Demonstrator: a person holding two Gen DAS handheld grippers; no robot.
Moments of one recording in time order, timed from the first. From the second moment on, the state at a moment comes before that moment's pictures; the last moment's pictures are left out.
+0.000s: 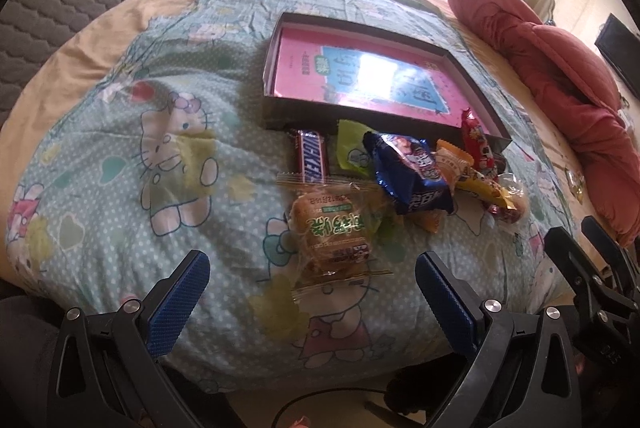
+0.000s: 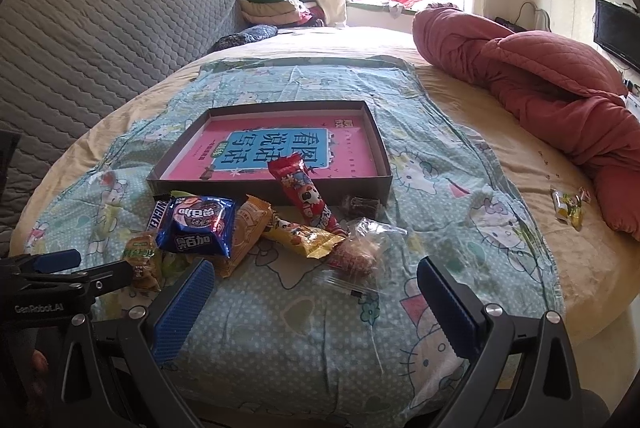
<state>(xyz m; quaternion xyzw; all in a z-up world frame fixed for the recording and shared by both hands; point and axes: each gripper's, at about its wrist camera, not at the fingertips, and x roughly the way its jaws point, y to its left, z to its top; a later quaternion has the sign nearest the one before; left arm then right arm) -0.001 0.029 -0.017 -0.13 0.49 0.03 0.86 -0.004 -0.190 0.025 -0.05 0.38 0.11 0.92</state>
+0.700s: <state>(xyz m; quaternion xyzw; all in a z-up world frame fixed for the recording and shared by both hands) 0.027 0.038 -0.044 -0.12 0.52 0.04 0.84 0.006 -0.167 0.019 -0.03 0.39 0.17 0.90</state>
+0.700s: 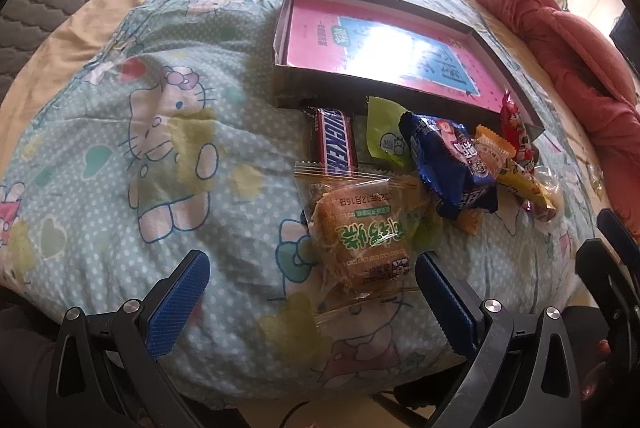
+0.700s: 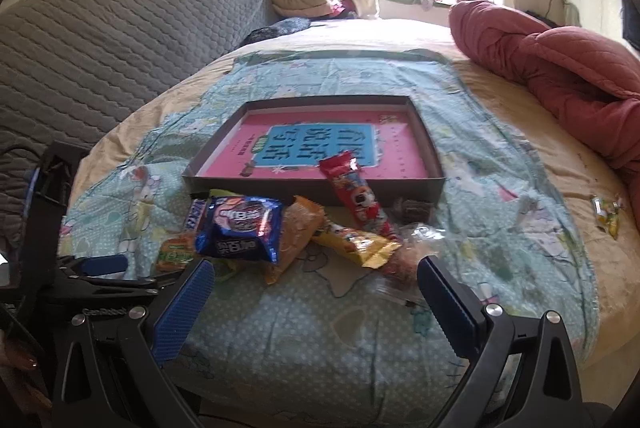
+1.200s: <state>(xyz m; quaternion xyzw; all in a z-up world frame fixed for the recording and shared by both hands) 0.042 0.050 -0.052 -0.12 0.53 0.04 0.84 0.017 -0.146 0.006 -0.05 0.40 0.20 0.89</state>
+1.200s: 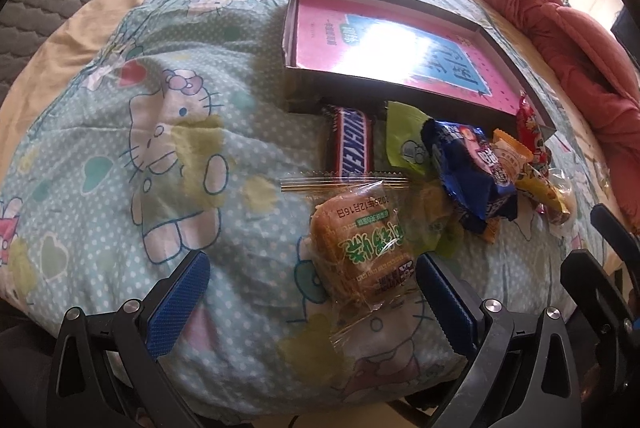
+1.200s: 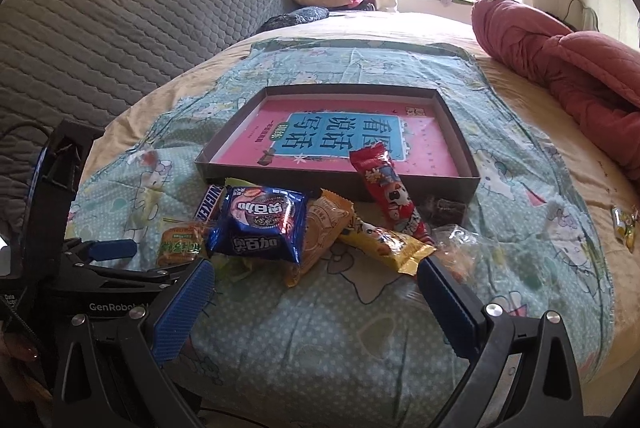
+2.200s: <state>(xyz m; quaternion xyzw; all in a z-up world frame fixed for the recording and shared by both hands) 0.043 0.082 -0.056 -0.18 0.53 0.01 0.83 0.064 -0.105 -0.021 0.02 0.47 0.23 0.85</state>
